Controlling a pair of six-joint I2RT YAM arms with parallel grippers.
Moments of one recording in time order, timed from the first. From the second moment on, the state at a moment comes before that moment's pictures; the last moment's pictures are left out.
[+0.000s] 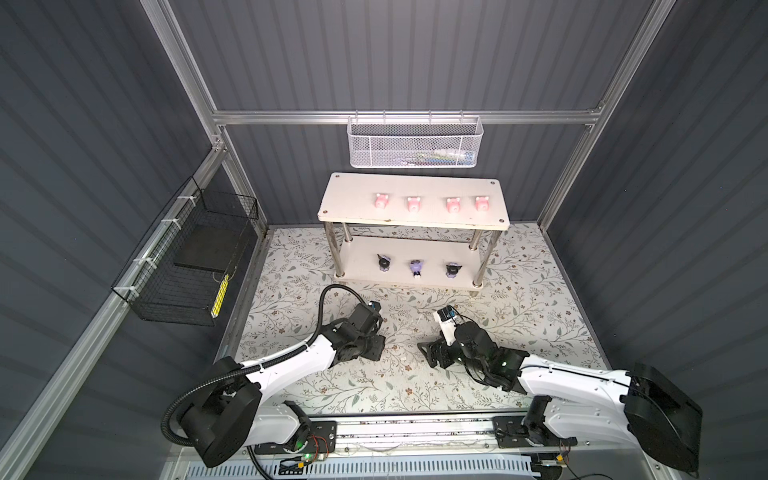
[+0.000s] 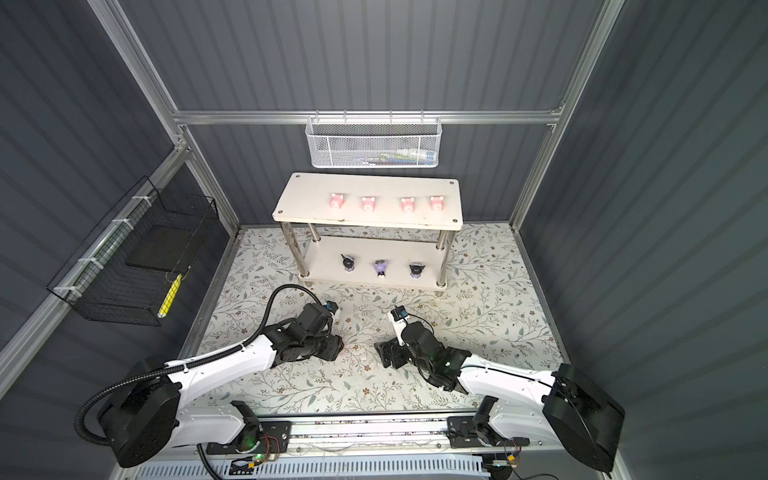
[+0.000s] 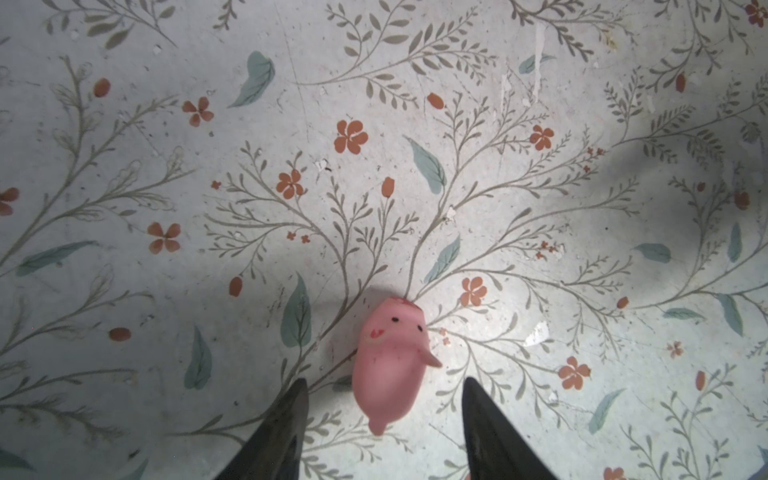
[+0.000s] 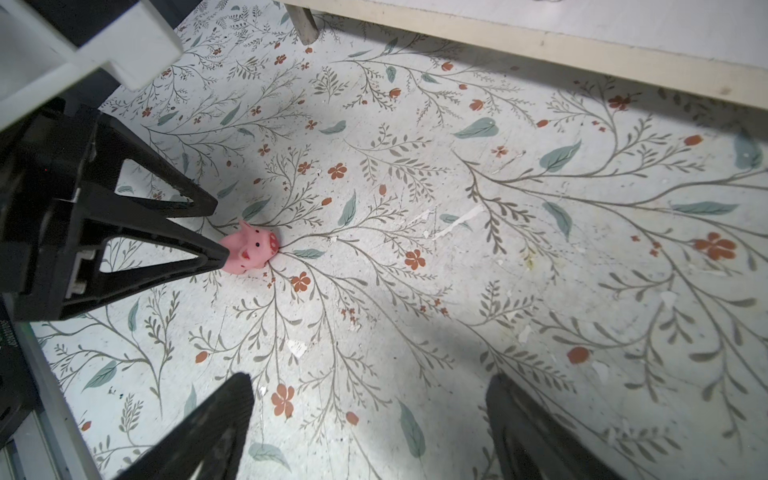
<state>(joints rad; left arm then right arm) -0.77 1.32 0.66 -0.40 -0.01 -0.33 0.91 1.16 0.41 0.13 0.09 0.39</state>
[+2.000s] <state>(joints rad) -0.82 1.40 1.10 -0.70 -0.11 -0.36 0.90 1.22 0.41 0.15 0.07 0.39</state>
